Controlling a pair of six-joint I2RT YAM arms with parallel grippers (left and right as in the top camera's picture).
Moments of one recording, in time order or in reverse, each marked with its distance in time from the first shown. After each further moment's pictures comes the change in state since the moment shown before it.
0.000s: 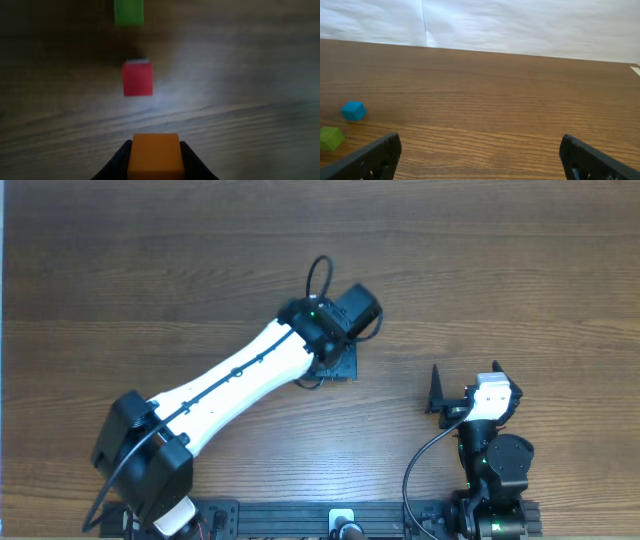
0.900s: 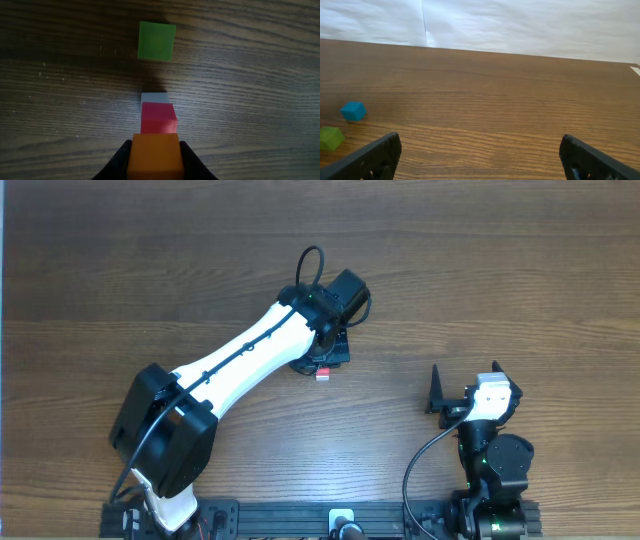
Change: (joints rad) left arm 0.072 0.111 0.005 0.048 0.006 -0.010; right arm 0.000 0.000 0.000 0.000 0.000 0.000
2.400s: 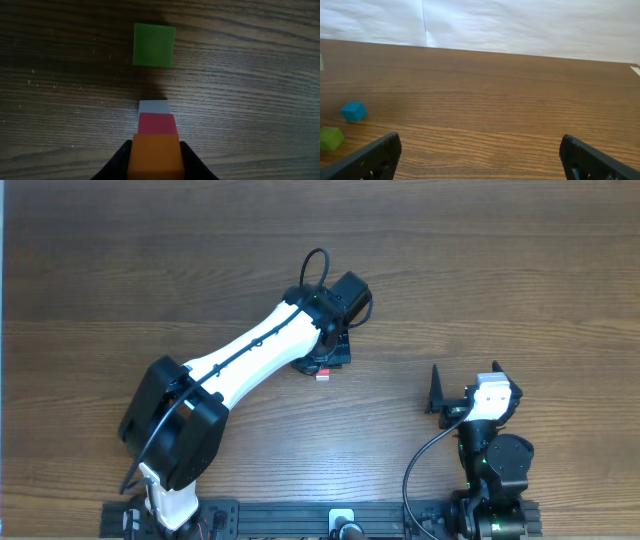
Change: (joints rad) left arm 0.000 0.043 0.001 0.020 0.000 0.019; right arm 0.000 0.000 0.000 0.000 0.000 0.001
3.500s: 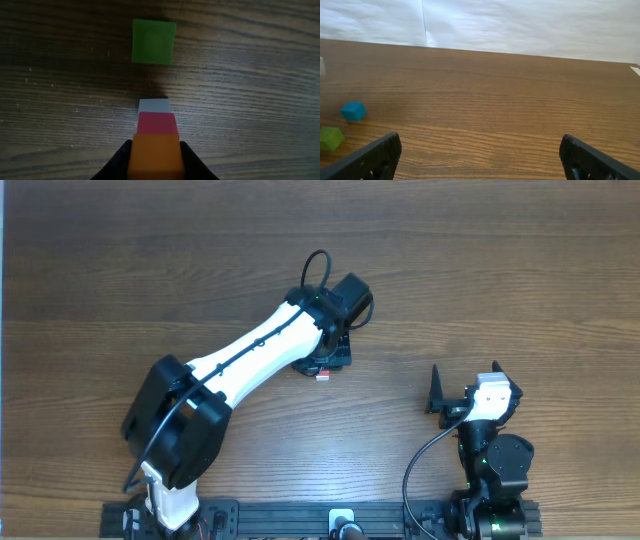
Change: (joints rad) left arm -0.006 0.012 0.000 -0.003 0.000 0.000; right arm 0.000 0.000 0.000 0.000 0.000 -0.001
